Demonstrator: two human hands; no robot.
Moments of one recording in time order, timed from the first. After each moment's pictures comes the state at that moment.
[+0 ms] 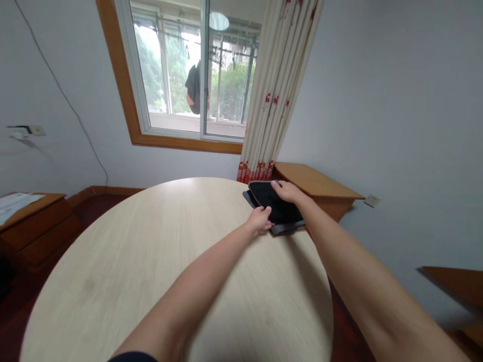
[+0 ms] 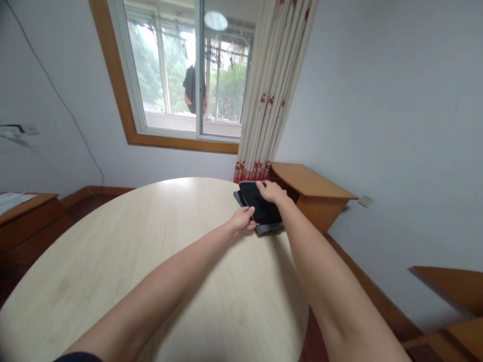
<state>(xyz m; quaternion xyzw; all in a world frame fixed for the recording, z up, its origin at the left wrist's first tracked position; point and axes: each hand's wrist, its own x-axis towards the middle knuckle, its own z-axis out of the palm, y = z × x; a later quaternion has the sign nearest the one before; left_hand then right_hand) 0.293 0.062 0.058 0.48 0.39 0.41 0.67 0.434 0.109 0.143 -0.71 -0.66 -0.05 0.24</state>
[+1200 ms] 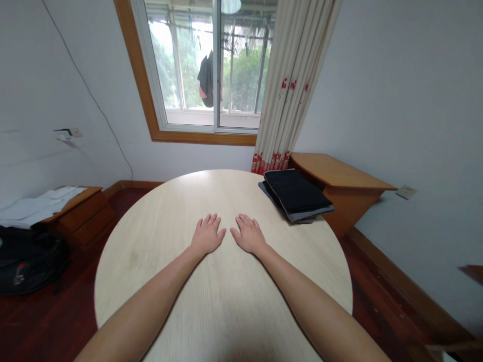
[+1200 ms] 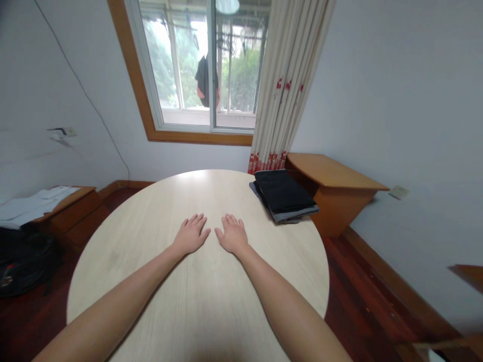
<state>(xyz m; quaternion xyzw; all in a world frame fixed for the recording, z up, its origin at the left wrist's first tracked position) 0.072 -0.017 -0.015 0.78 0.62 0.11 0.01 0.253 -0.009 -0.011 -0.58 -0.80 0.08 0.13</state>
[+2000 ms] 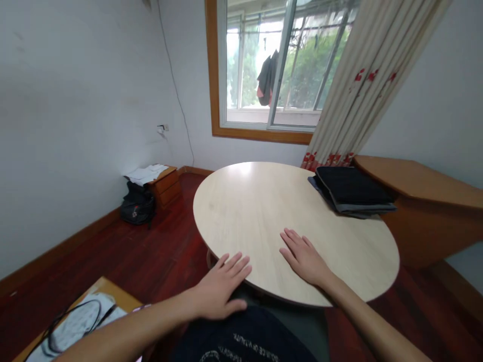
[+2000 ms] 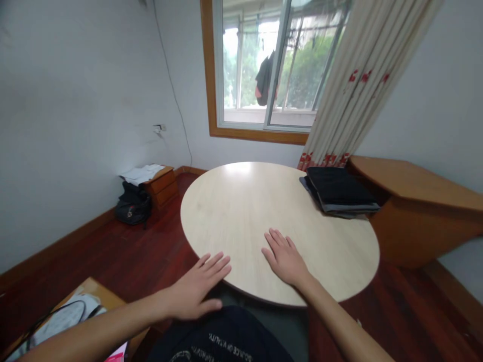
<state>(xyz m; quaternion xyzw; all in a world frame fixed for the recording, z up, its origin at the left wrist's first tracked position) 0.004 -0.330 -0.001 0.85 0.48 0.09 0.19 0.290 -0.175 -0.023 -0.45 -0.88 0.06 0.13</state>
